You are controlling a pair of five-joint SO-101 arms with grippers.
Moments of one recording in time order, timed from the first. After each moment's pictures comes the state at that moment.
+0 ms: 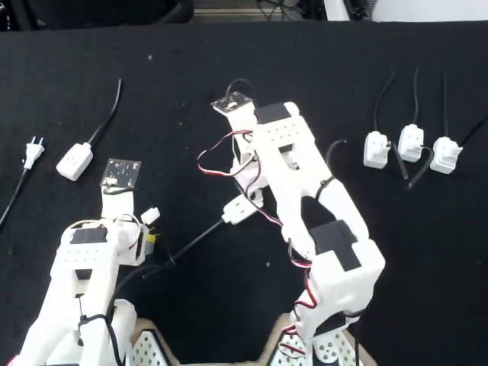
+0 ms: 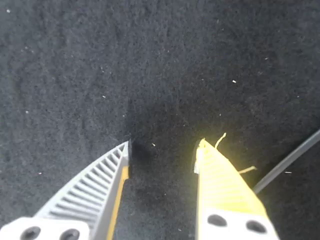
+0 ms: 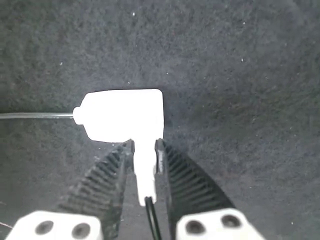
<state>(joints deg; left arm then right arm) -9.4 -43.0 76.1 44.4 -13.2 -18.0 15.5 3.2 83.6 13.3</state>
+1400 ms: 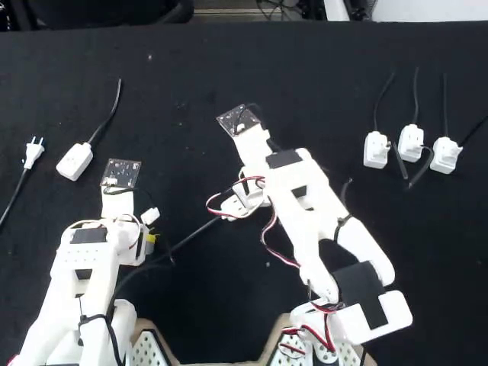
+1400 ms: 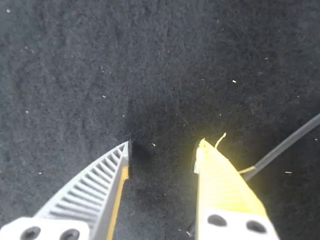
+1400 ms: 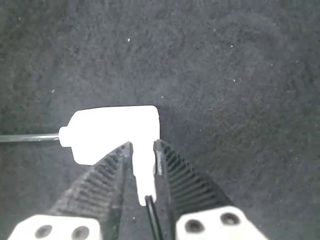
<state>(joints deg) -9.4 -43.0 76.1 44.4 -13.2 -18.4 -2.6 35.6 52.9 13.3</state>
